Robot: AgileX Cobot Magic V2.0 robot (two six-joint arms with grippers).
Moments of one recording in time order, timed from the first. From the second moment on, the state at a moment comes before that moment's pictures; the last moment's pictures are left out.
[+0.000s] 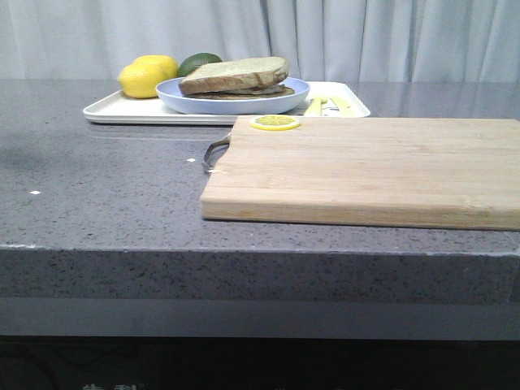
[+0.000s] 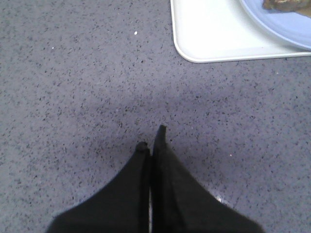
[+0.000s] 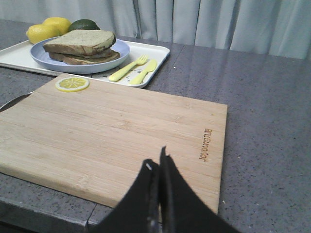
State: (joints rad) left arm -0.08 1.42 -1.50 0.00 1.08 0.07; right arm 0.05 0.11 -0.29 0.33 0.42 -0.33
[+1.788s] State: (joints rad) left arm -0.06 0.11 -0.37 -0.05 0.39 0.06; right arm 0.05 0.11 -0.29 0.33 0.42 -0.33
